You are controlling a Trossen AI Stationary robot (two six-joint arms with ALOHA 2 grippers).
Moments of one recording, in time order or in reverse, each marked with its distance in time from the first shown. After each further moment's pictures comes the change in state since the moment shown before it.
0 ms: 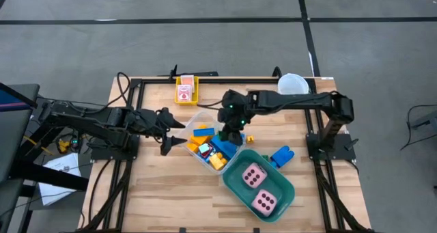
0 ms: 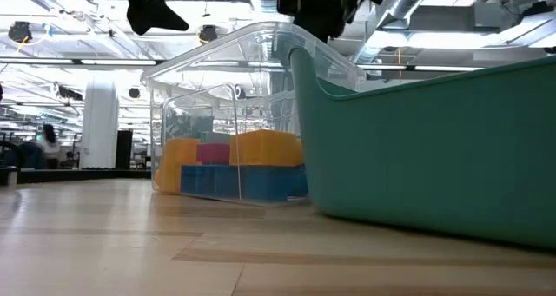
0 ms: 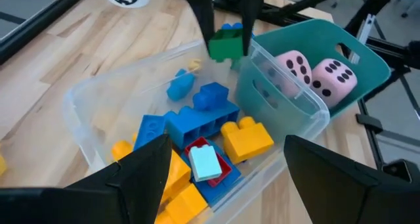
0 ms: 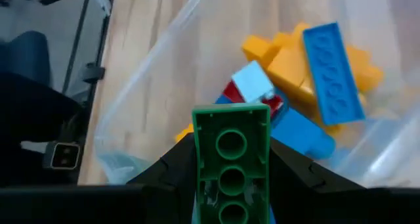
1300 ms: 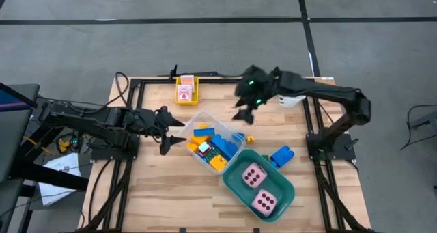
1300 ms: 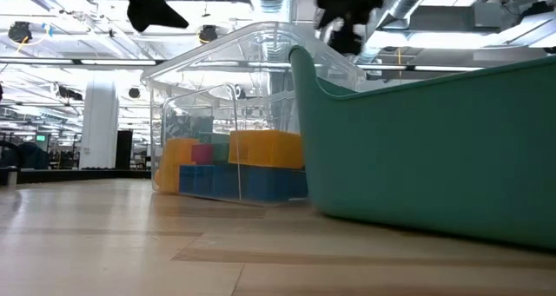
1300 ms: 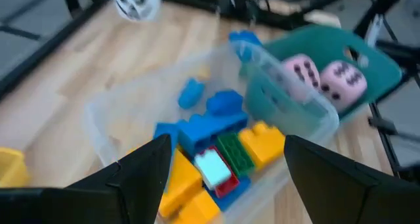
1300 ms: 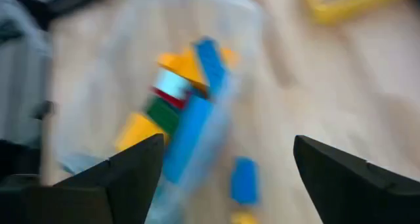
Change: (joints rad) left arm 0.000 -0.016 0.000 -0.002 -0.036 0.047; right arm -0.161 -0.202 0.000 -0.169 0.115 0.015
